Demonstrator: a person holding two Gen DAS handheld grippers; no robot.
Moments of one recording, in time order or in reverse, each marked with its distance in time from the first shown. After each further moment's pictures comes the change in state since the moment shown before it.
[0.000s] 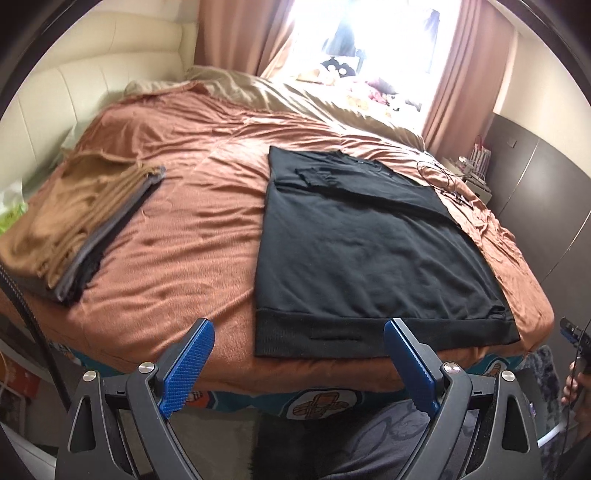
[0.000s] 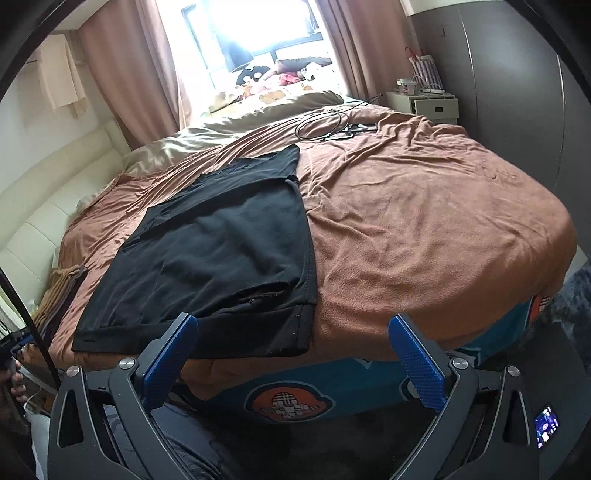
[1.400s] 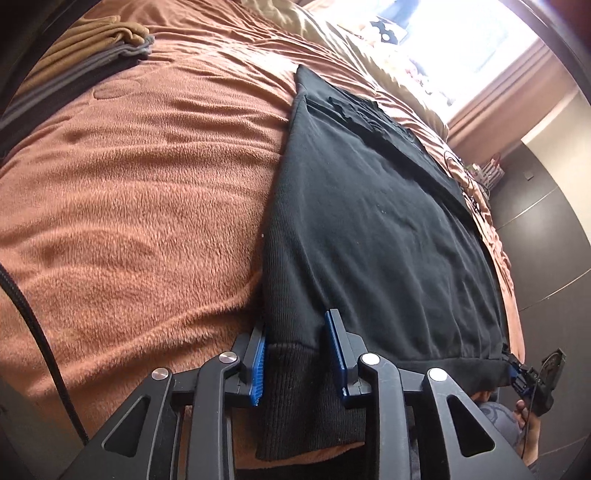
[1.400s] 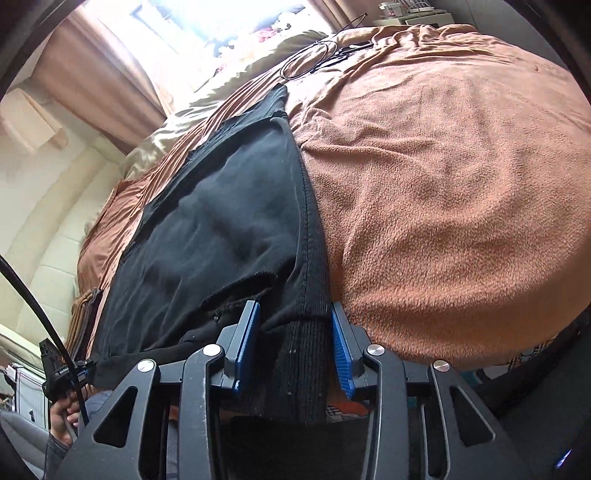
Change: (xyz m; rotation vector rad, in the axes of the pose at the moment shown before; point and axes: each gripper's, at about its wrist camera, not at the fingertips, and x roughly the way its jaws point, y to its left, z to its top) left arm 0.146 0.053 -0.001 -0.264 0.218 -0.159; right arm 0.143 -0.036 0.001 0.236 0.166 0.149
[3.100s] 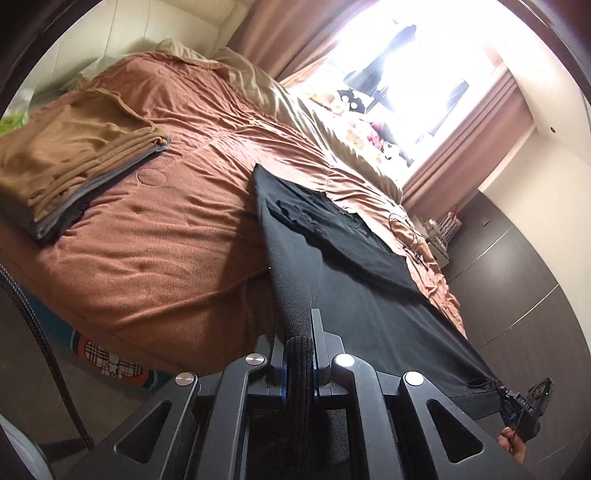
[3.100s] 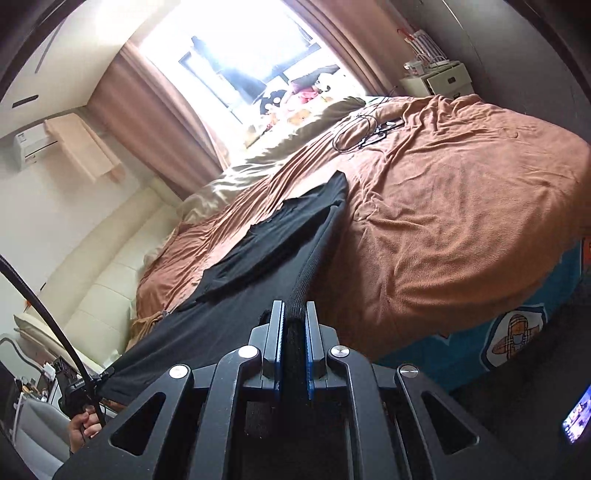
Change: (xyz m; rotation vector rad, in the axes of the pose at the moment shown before) left arm -0.175 -0.039 -0.047 -0.004 -0.283 -0.110; right arm -0.190 0.034 -0.060 -0.035 -0.227 0.156
